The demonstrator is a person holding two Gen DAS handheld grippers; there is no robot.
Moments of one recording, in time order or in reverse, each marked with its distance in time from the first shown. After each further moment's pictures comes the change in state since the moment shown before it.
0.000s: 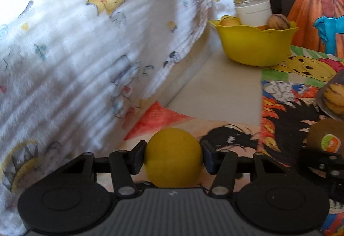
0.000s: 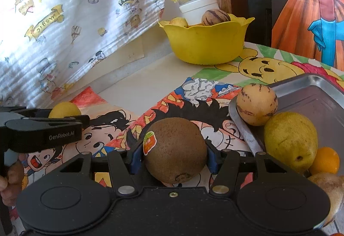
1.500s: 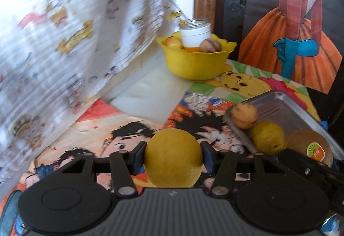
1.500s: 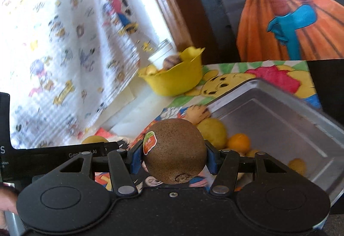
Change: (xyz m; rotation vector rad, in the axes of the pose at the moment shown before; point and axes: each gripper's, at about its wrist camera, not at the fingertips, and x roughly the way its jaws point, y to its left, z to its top) left arm -0.105 -0.073 0.019 -0.114 0.019 -0.186; right arm -0.143 -0.084 -0.015 0.229 -0.157 0.060
